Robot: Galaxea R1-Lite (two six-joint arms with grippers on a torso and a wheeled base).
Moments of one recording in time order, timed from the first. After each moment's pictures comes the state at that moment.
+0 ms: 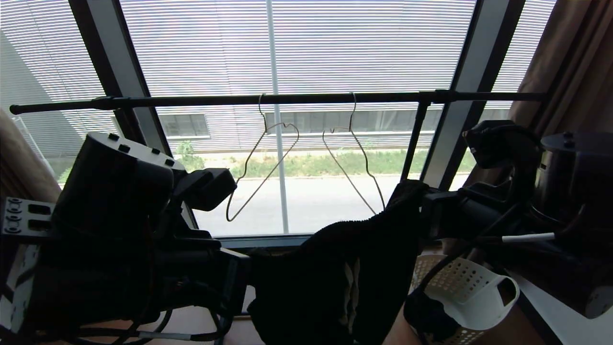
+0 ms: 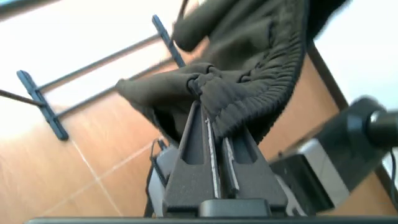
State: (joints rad) left arm -0.75 1.46 -0.94 0.18 -0.01 -0.31; right arm 0.76 1.49 -0.76 -0.43 -0.51 0.24
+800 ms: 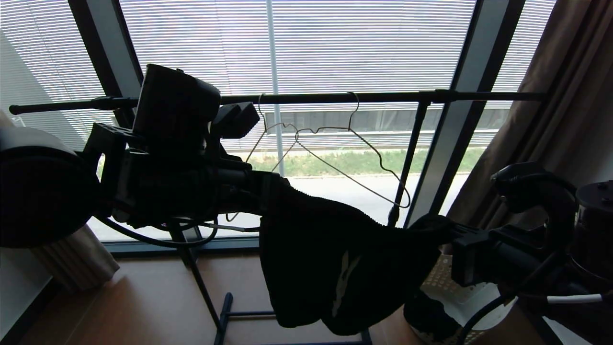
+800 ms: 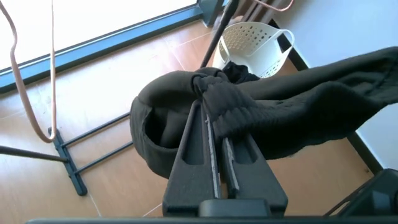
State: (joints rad) left arm -0.63 1.67 -1.23 0.09 -0.01 -0.20; right arm 0.76 1.39 -0.59 -0.40 -0.52 0.24
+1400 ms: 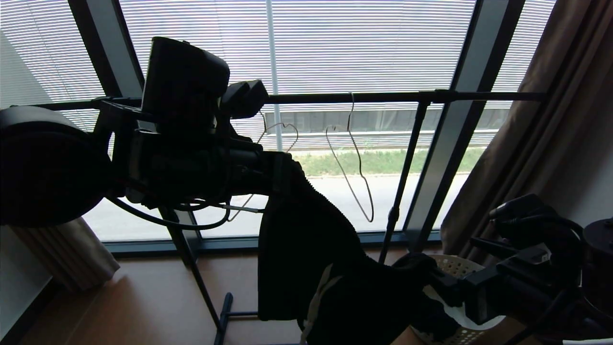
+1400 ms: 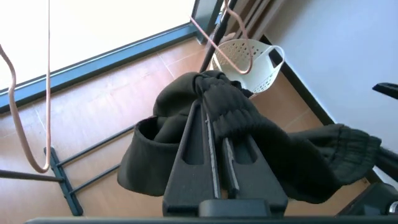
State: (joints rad) left arm -0.65 1.70 -1.33 0.09 0.00 -0.20; right arm 0.78 1.34 -0.48 -0.40 -0.49 0.15
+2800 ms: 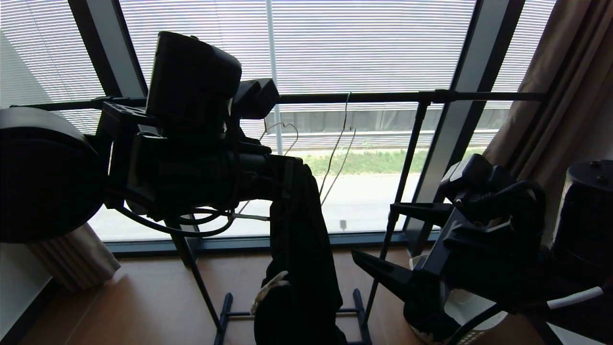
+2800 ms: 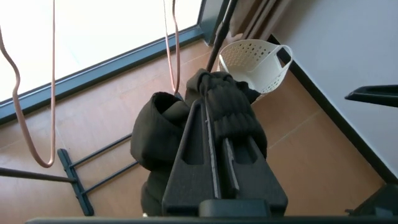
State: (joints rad) left arm -0.73 1.68 -1.32 0.09 0.10 -0.18; right arm 0.82 1.46 -0.67 -0.51 -0.04 -0.06
